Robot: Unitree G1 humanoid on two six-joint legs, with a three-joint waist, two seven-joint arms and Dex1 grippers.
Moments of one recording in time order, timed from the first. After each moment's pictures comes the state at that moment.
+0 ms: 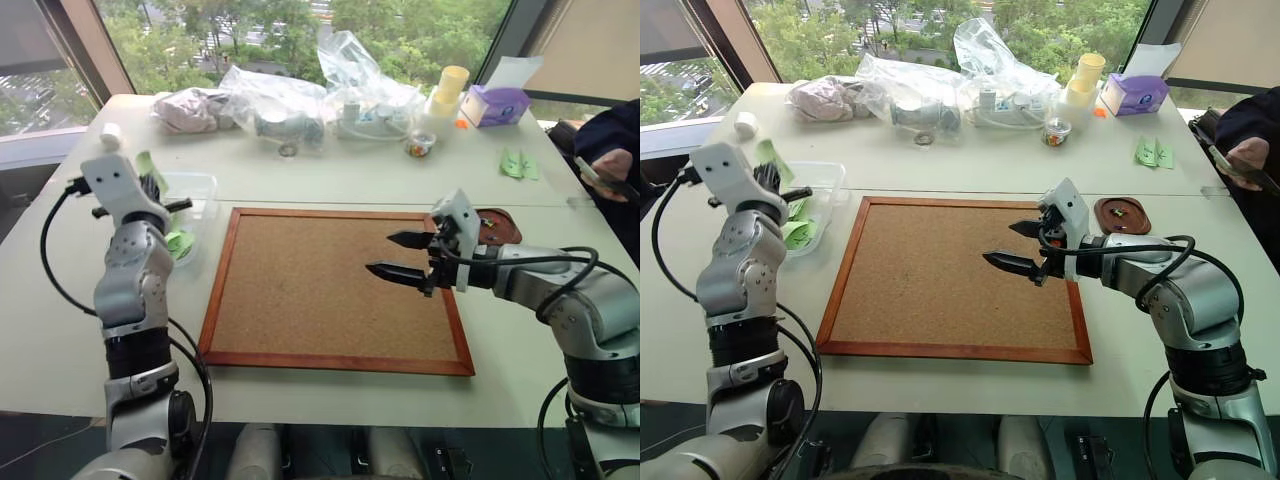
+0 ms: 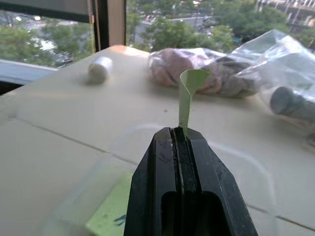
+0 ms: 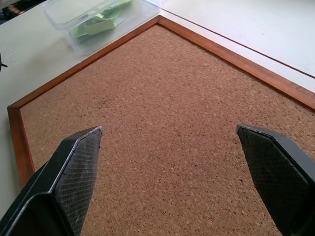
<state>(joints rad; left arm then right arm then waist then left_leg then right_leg) -0.52 0.26 0.39 -0.04 -0.25 0.55 0.16 -0.44 -0.69 -0.05 -0.36 0.67 0.98 0.75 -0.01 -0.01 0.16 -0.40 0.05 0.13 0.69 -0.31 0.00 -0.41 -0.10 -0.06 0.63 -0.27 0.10</state>
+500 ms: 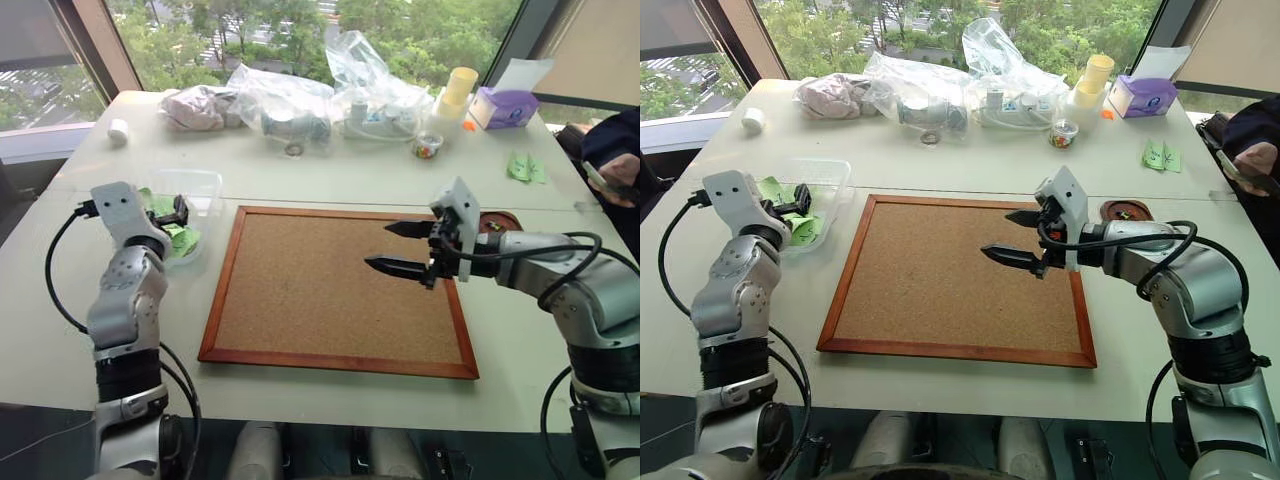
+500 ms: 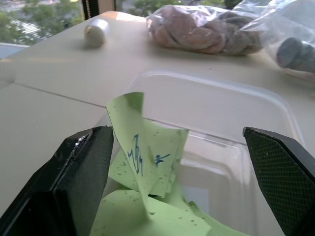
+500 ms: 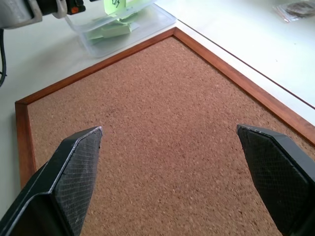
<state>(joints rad) -0.41 0.31 0.36 -0.10 -0.30 0.54 -0.02 -0.49 -0.74 -0.04 -0.34 0.65 0.95 0.82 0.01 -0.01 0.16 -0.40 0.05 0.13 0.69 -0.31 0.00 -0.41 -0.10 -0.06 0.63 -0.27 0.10</state>
